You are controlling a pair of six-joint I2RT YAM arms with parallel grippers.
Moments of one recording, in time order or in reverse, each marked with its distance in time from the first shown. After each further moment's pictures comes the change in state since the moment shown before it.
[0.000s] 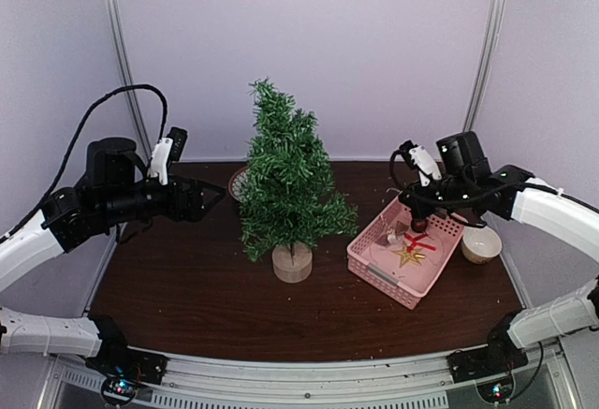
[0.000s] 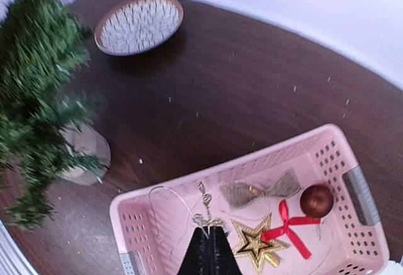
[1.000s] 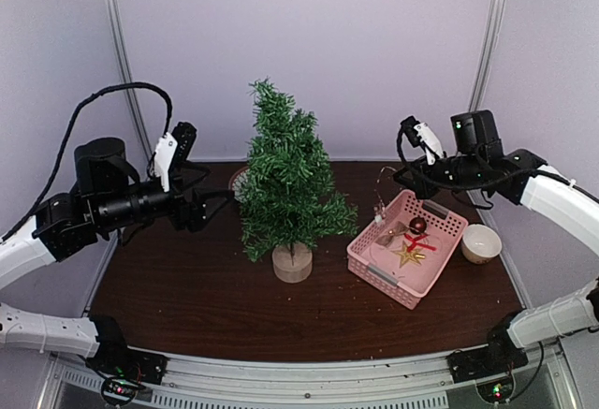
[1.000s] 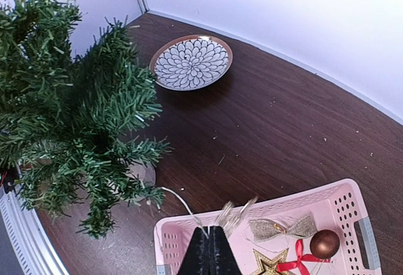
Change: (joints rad) left arm -0.147 -0.037 0.000 0.121 -0.006 0.289; right arm -0.060 -0.048 0.117 0.012 -0.242 -0.063
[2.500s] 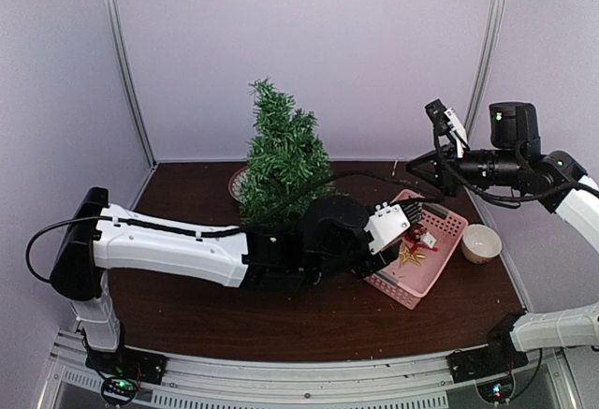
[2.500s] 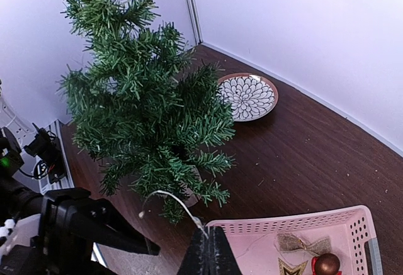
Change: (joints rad) left arm -0.518 1.003 0.557 0.363 -0.479 0.336; right arm 0.001 -0.180 0.043 -0.081 -0.186 -0.029
